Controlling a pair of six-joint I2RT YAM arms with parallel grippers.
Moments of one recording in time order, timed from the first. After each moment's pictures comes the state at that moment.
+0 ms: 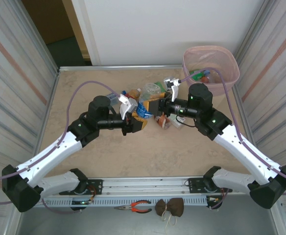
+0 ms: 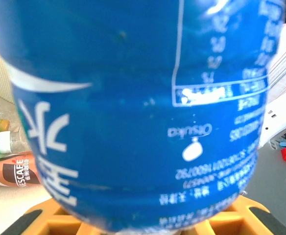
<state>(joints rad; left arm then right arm) -0.72 1.08 0.95 -0.21 0.61 -0.13 0.68 1.08 1.12 -0.18 -0.49 0.47</state>
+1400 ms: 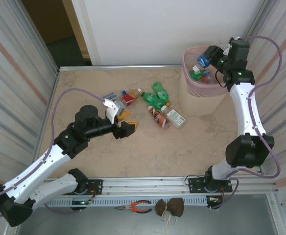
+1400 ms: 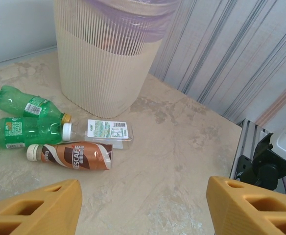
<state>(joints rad) -0.72 0.87 0.85 -0.27 0.36 -0.16 -0.04 1.57 1.65 -0.43 -0.17 0.67</state>
